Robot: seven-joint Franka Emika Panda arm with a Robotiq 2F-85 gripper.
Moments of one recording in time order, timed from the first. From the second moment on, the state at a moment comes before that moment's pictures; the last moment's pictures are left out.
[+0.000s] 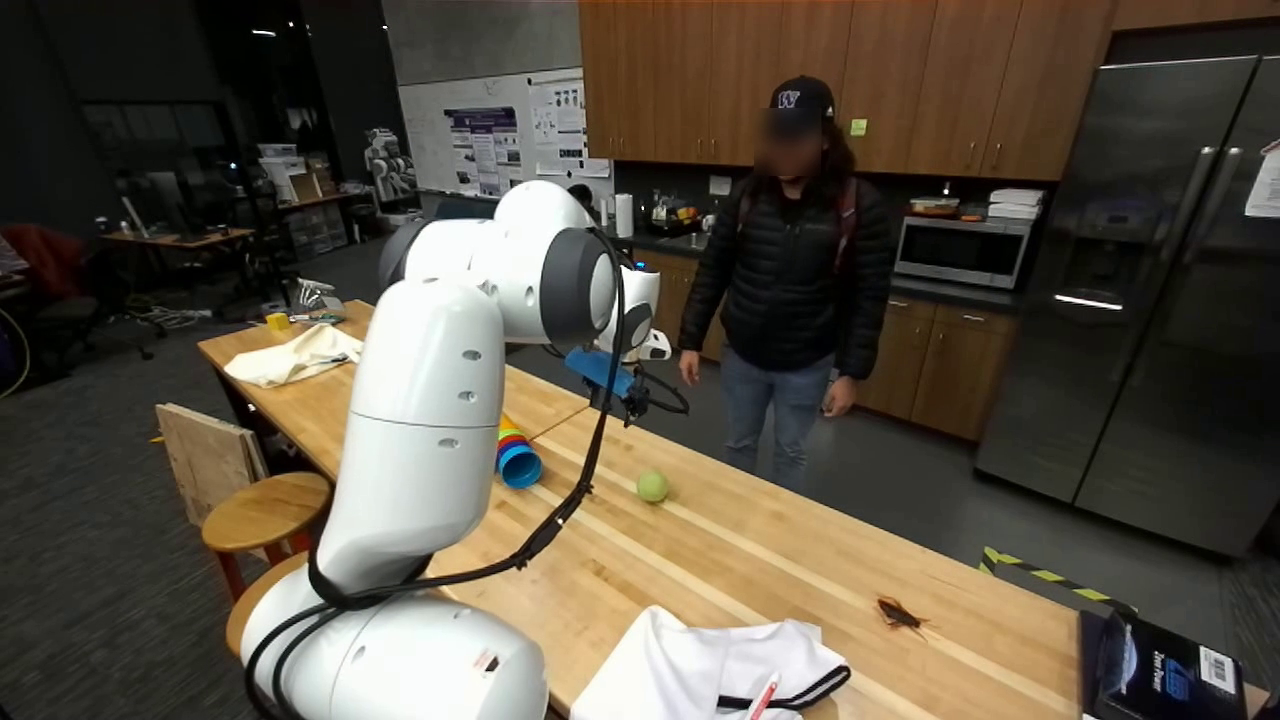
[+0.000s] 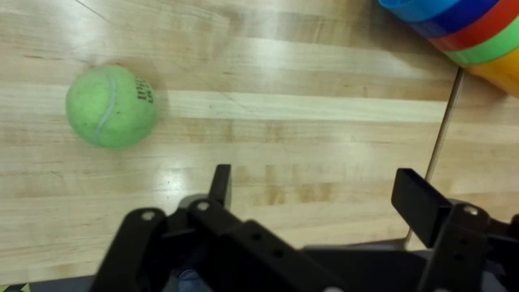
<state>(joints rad) 0.13 0.46 0.15 -1.76 0.25 2.33 0.20</state>
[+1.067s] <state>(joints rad) 0.05 0.41 0.23 -1.74 0.42 2.14 -0.30</state>
